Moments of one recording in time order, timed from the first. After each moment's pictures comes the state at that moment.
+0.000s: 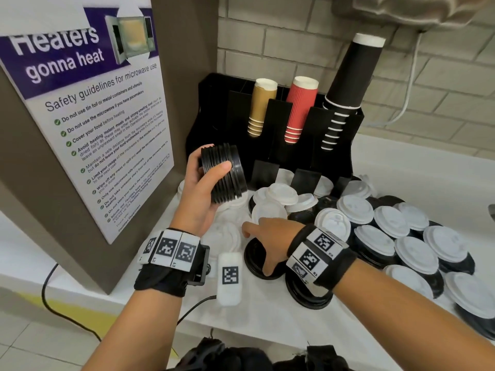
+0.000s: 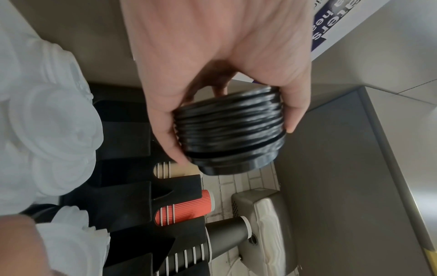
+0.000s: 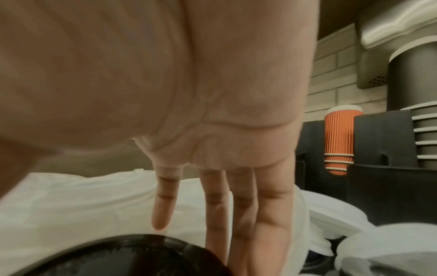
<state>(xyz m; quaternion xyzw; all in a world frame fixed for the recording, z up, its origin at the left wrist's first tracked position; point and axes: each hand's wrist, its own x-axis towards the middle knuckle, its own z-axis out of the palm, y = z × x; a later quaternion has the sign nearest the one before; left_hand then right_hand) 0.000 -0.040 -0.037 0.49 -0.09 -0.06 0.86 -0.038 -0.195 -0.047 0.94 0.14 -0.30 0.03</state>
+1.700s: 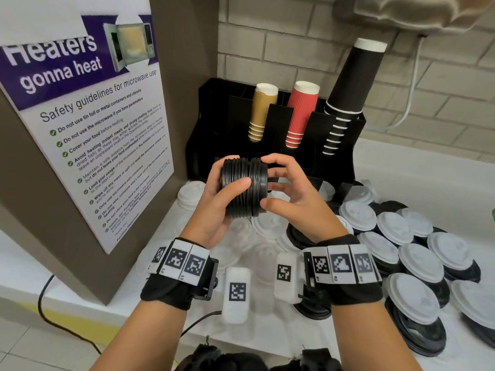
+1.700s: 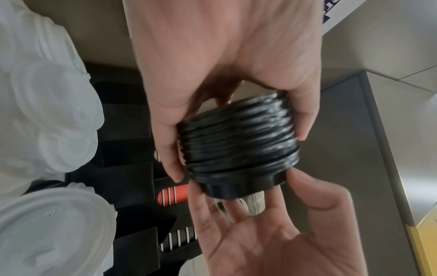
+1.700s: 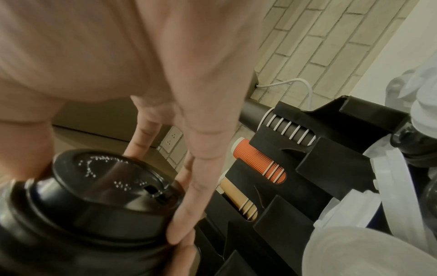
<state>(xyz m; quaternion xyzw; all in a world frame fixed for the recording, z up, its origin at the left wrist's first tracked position) -0.005 -0.053 -0.039 0.47 -0.16 -0.13 0.86 -0.049 -0.214 -0.003 0.80 0.14 0.07 -0.58</state>
